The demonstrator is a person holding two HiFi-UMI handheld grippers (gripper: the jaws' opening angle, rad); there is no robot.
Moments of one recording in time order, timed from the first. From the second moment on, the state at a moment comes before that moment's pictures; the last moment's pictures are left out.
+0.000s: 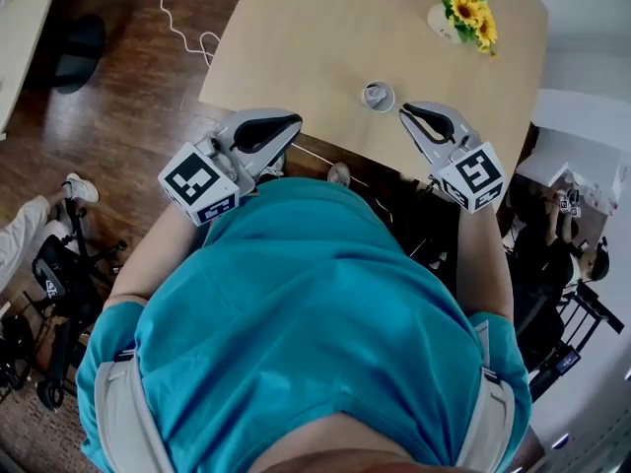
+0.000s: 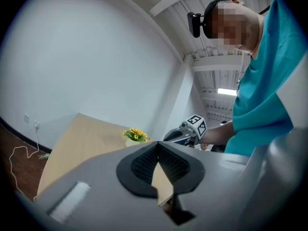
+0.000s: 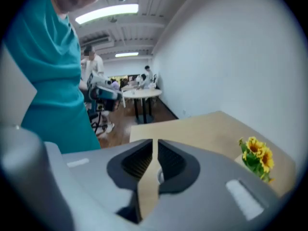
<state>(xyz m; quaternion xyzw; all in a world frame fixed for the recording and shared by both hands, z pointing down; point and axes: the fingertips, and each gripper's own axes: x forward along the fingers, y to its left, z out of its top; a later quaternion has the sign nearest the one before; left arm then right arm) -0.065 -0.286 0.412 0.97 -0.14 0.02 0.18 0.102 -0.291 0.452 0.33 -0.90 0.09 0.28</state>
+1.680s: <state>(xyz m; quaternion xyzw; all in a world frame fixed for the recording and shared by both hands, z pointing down) -0.107 0.158 0.338 0.99 -0.11 -0.01 0.08 0.078 0.232 0.352 0.41 -0.91 0.06 -0.01</state>
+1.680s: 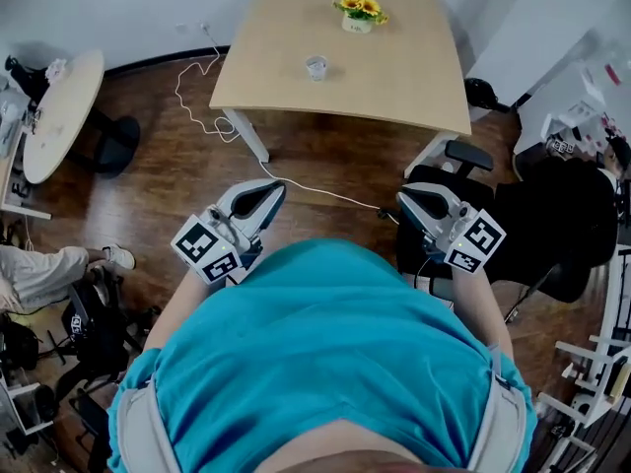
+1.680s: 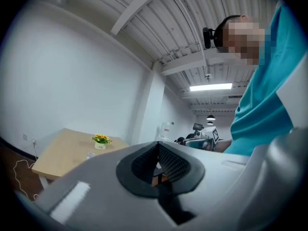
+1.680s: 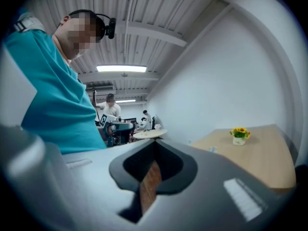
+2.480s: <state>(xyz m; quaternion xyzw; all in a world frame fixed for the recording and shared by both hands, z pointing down) -0.138 0.228 0.355 0.99 -0.08 -0.02 0.09 0.026 0.282 0.336 0.44 -0.89 0.08 -0.08</state>
